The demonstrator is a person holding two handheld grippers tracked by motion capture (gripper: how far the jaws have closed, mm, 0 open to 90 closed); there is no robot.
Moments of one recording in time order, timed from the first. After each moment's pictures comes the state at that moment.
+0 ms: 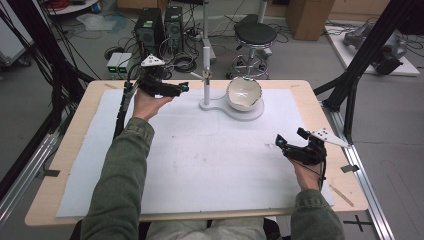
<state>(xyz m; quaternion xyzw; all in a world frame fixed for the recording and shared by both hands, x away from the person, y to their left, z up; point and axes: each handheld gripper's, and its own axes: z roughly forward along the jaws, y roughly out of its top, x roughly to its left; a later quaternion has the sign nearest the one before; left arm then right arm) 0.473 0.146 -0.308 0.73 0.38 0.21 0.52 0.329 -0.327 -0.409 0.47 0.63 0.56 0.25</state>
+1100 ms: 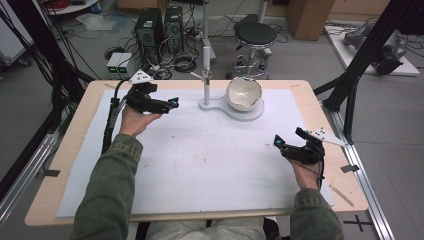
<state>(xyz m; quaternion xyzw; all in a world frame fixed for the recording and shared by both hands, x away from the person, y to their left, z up) 0.429 0.170 -0.323 0.74 0.37 0.21 0.51 0.331 -0.324 -0.410 0.47 0.64 0.55 0.25</state>
